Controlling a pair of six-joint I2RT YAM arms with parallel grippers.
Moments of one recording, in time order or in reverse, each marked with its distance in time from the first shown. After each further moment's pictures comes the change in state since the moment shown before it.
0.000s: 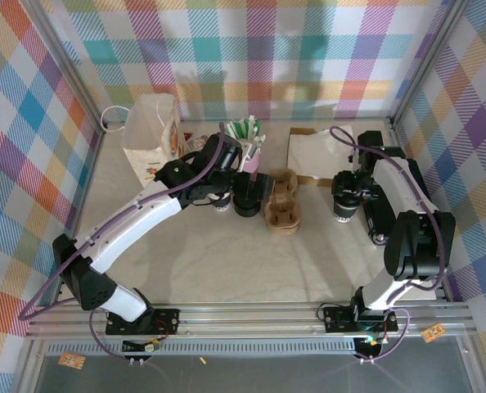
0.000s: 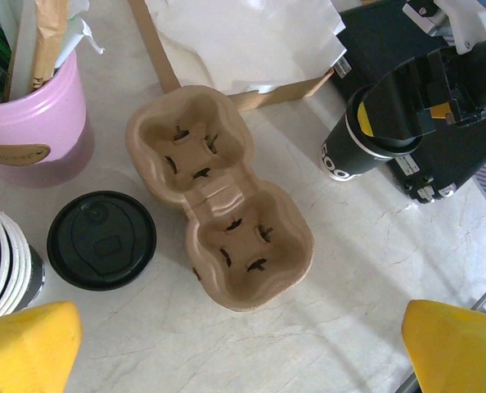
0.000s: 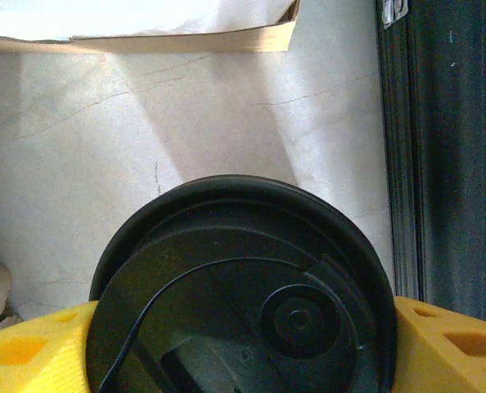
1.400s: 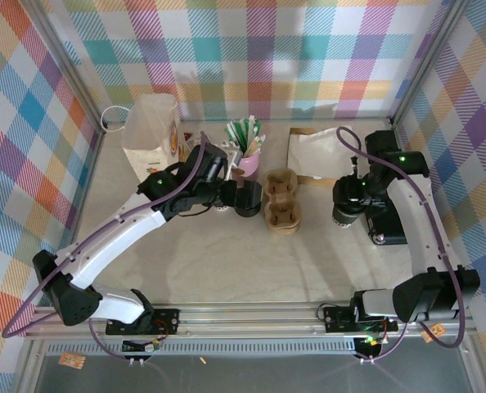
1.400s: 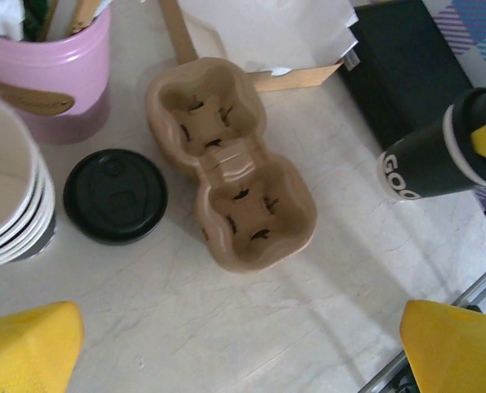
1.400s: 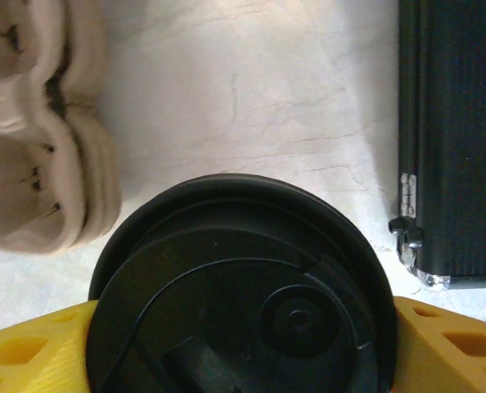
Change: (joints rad) left arm 0.004 -0.123 -0.114 -0.002 0.007 -0.074; right arm 0.072 -0.296 0.063 -0.293 -0.040 -0.001
